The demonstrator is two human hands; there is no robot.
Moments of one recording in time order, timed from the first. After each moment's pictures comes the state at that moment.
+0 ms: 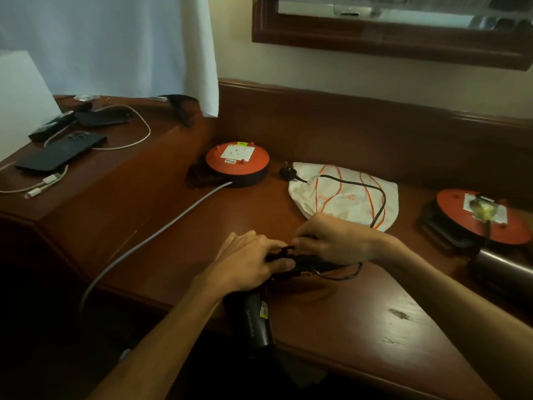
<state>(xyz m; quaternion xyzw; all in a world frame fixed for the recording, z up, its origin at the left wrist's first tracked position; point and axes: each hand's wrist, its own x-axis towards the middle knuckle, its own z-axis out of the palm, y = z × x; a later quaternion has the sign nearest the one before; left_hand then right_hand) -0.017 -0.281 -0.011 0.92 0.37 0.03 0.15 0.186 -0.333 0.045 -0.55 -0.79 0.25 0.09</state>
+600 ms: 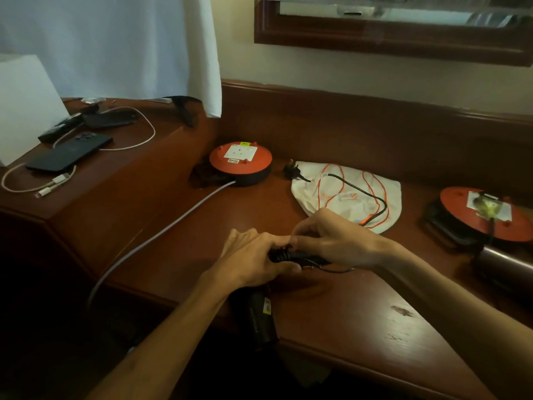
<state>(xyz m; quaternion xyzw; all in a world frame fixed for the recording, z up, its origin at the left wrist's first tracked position) -0.017 -0.288 -0.005 0.91 0.37 0.07 0.15 0.168 -0.354 0.054 -0.57 -0.74 0.30 0.19</state>
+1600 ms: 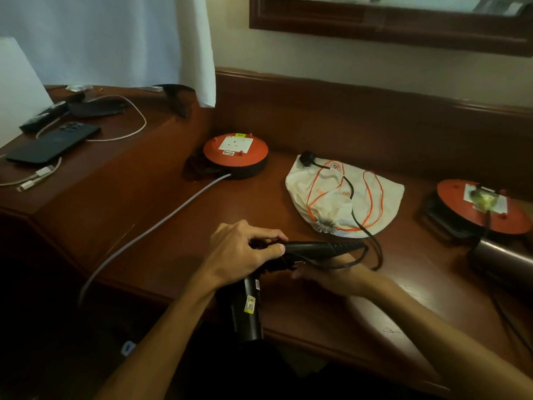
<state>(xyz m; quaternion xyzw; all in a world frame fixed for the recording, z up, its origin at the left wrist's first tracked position) -0.035 -0.284 -0.020 0.85 0.40 0.22 0.27 0.195 -0.371 -0.042 -0.57 -0.75 0.27 0.22</state>
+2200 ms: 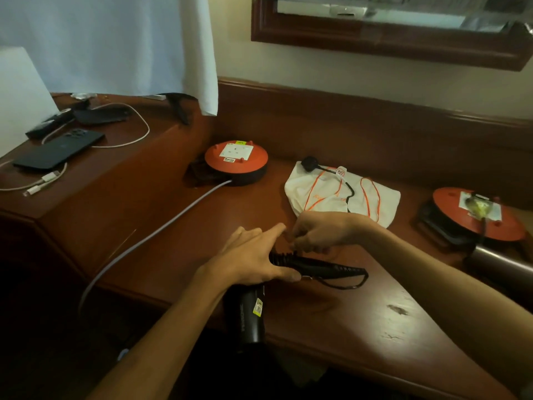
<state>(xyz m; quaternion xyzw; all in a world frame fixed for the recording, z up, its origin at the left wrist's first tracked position) -0.015 -0.281 -0.003 0.91 0.37 0.00 0.18 0.191 -0.296 0.028 -0.61 -0.69 0.39 0.00</state>
